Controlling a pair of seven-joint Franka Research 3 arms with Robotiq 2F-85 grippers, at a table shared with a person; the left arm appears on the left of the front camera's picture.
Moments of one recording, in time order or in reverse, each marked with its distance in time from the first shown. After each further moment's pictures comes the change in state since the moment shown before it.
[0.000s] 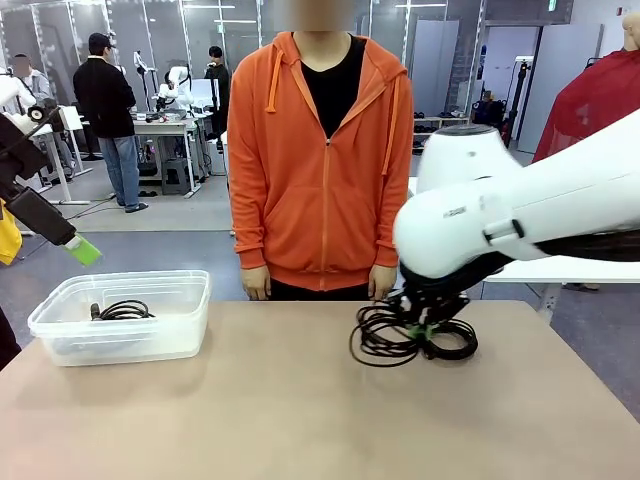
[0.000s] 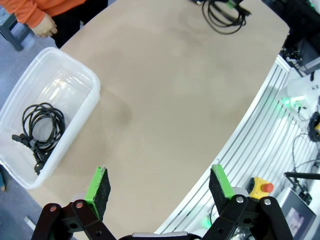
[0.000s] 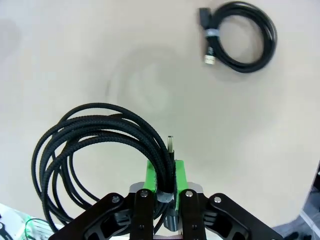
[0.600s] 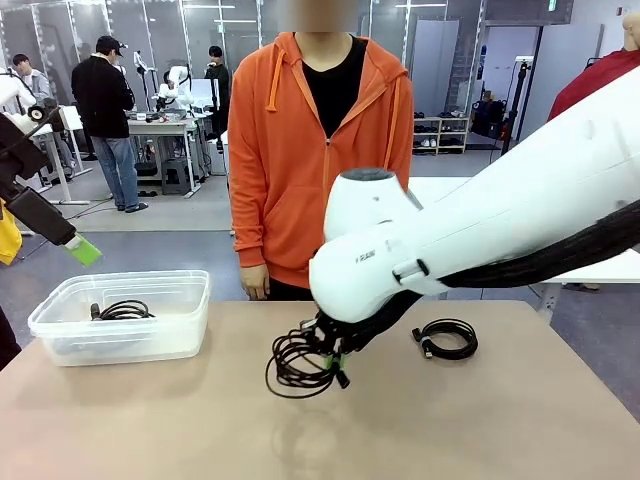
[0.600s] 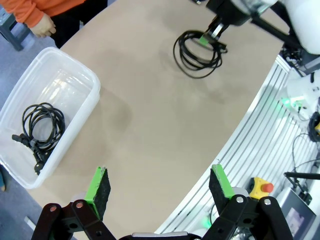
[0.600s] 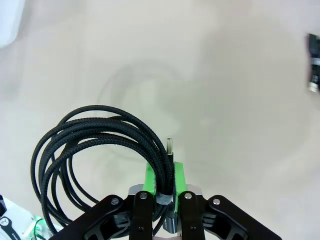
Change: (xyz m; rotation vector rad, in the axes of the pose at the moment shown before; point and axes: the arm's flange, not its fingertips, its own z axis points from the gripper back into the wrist) left arm 0.000 0.000 0.000 0.000 0.000 0.000; right arm -0.012 0.118 -0.054 0.097 0.028 0.113
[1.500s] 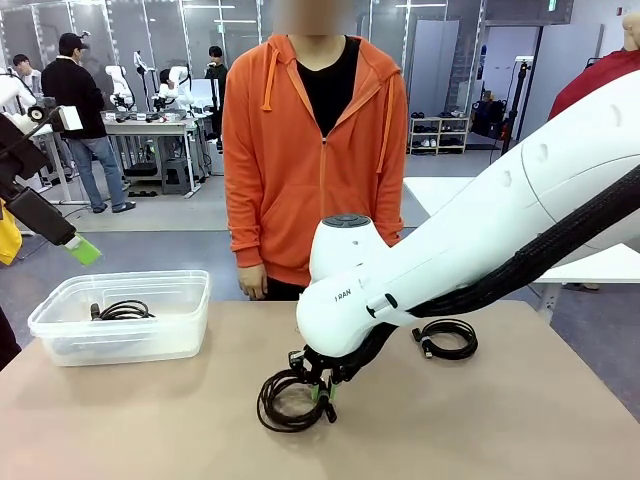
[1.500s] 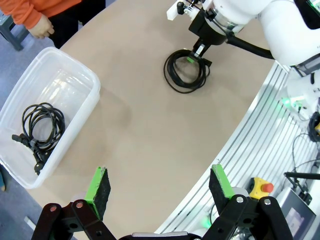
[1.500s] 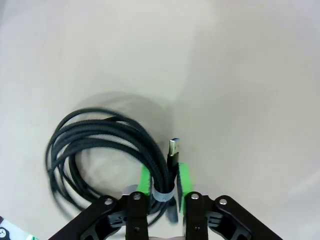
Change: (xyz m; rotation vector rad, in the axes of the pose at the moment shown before) left arm 0.000 0.000 0.000 0.000 0.000 0.000; right arm 0.003 0.009 -0.066 0.001 0.055 -0.021
